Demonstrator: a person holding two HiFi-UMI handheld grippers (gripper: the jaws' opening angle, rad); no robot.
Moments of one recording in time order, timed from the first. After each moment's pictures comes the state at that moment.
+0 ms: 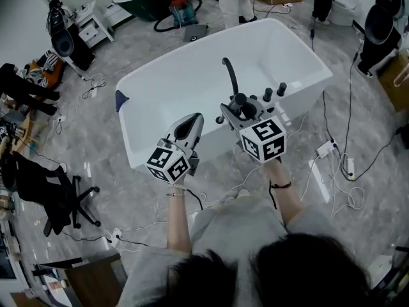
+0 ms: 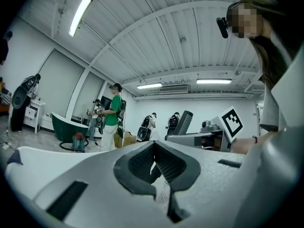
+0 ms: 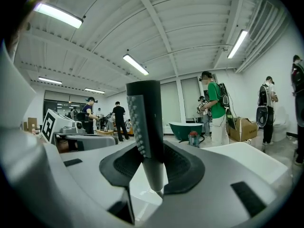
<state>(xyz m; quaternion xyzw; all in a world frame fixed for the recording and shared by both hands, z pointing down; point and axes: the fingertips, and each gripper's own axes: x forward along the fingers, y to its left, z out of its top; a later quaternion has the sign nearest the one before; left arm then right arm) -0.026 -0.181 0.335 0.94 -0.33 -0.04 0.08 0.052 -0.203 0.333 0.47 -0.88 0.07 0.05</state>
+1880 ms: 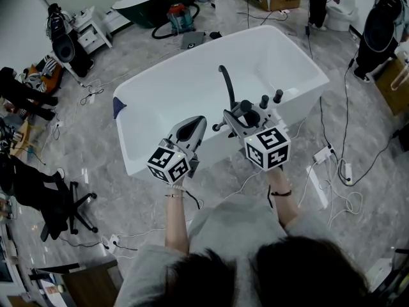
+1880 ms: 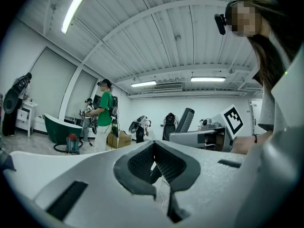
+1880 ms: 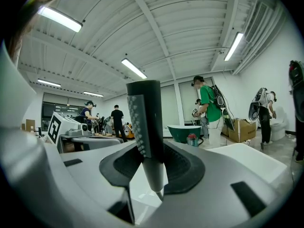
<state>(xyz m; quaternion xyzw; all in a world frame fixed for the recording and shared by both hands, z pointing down) 0.002 -0.187 0.336 0.95 -0.29 -0.02 0.07 0.077 -0.197 0.329 0.48 -0.87 0.07 0.03</state>
